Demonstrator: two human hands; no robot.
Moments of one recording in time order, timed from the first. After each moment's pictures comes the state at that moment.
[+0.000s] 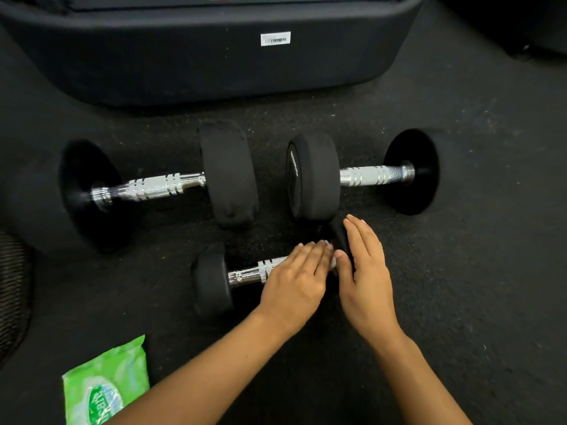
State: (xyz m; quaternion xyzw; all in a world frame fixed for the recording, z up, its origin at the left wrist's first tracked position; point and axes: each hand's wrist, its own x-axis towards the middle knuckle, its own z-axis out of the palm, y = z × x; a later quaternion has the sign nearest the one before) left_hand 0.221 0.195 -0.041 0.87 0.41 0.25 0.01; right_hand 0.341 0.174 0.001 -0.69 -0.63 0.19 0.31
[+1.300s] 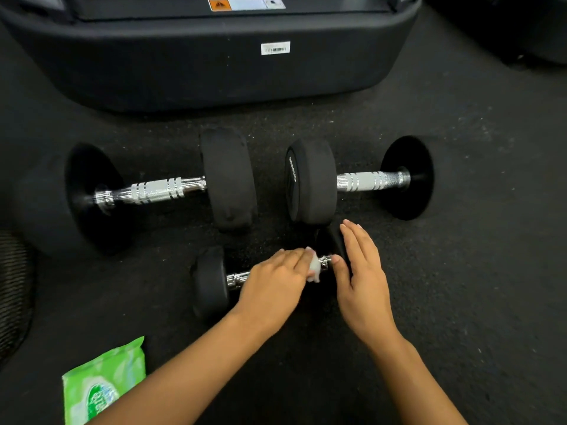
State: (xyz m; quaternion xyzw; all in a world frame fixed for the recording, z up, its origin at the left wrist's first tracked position) left_hand 0.198 0.202 -0.015 0.87 0.46 0.15 0.10; right_hand 0.345 0.173 0.001 -0.67 -0.65 0.19 0.31
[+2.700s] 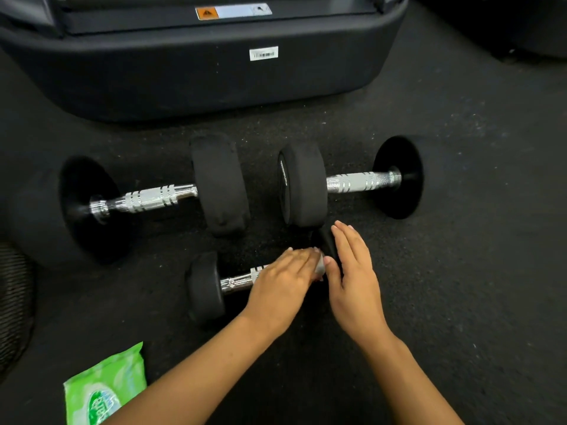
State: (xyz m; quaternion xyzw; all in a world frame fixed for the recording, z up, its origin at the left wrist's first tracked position) left_hand 0.212 0.201 -0.024 0.87 0.44 0.18 0.13; right_hand 0.345 0.173 -0.002 -0.67 -0.64 0.20 0.31
